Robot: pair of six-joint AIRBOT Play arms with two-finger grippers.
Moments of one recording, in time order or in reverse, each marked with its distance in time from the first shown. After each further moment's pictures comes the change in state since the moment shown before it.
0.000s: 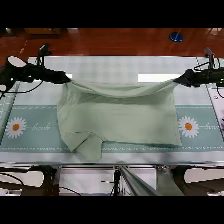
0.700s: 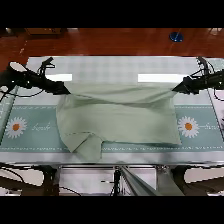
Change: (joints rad) left arm 0.055 -0.071 -0.013 0.047 -0.241 -0.016; right arm 0.003 -0.025 -0.005 -0.128 0.120 0.068
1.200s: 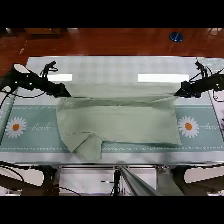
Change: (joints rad) left arm -0.005 -0.022 -0.002 0.018 -0.006 -0.015; right arm 0.013 -0.027 -0.002 -0.169 -0.061 0.116
